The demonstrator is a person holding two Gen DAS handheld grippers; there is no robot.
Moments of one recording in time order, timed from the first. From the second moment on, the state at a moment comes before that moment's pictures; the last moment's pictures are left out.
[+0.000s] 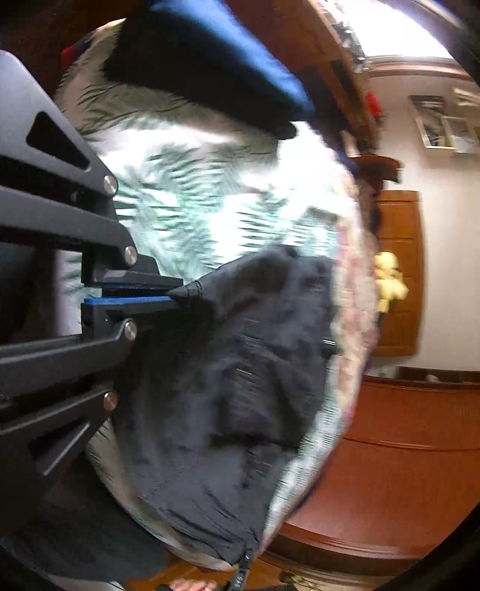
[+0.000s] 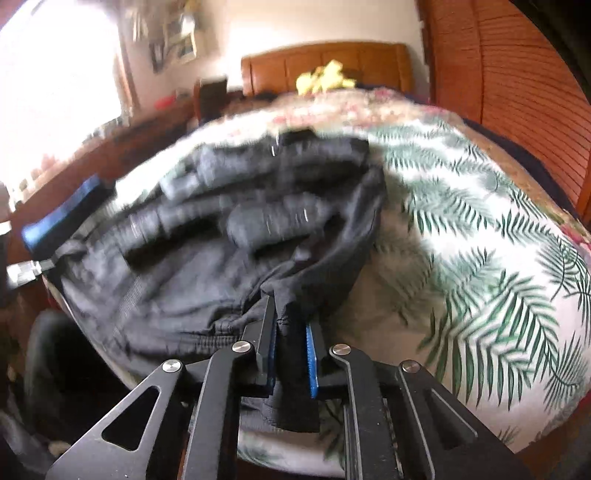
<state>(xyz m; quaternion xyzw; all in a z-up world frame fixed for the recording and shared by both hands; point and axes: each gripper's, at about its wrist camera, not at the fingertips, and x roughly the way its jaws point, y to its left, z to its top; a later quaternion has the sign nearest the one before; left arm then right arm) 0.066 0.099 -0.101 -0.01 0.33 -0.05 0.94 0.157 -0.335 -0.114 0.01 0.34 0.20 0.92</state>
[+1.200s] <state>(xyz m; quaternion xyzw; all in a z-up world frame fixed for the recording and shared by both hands) 0.116 0.094 0.016 0.02 0.25 -0.02 0.97 0.137 -0.312 0.029 -0.05 0.21 0.21 0.95</state>
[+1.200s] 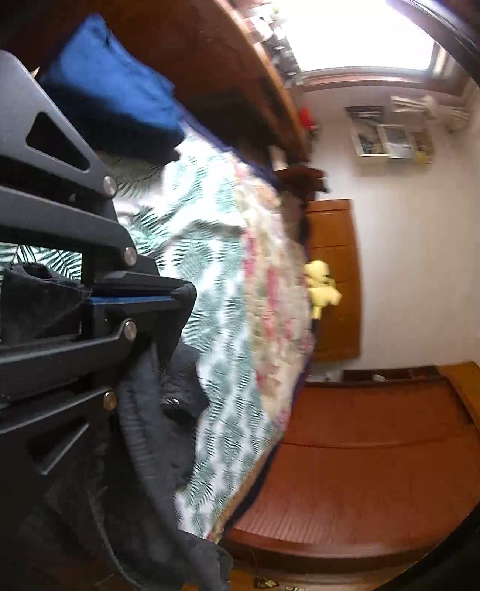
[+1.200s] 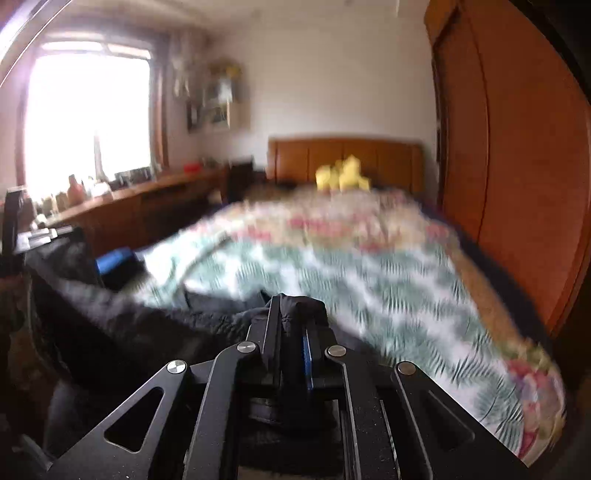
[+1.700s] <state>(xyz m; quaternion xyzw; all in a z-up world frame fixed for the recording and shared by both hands) 0.261 0.071 -0.008 0.05 0.27 0.00 0.96 0.320 -0.327 -0.027 -0.01 0.26 0.15 0.95</state>
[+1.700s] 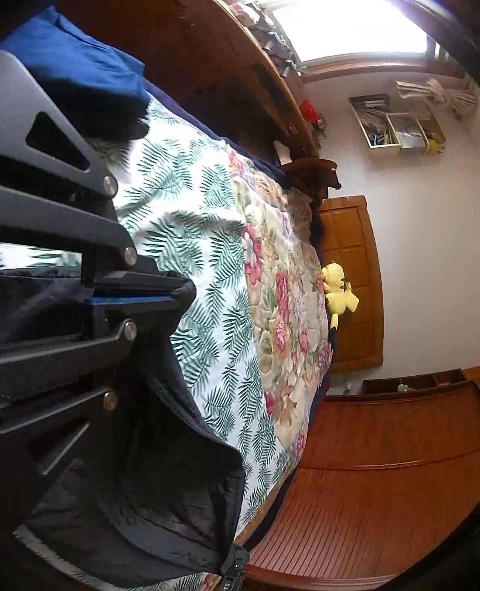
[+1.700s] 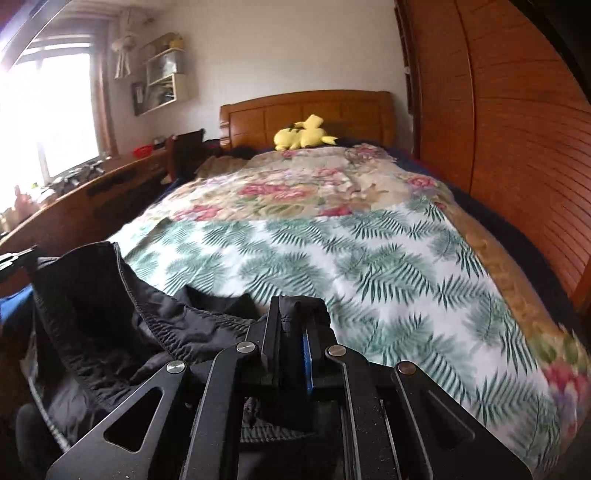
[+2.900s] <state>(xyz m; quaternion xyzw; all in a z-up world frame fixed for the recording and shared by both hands) 0.207 0.053 -0.041 -0.02 0.26 -0.07 0.96 0.382 -0.289 -0.071 -0.09 0.34 0.05 0.94</state>
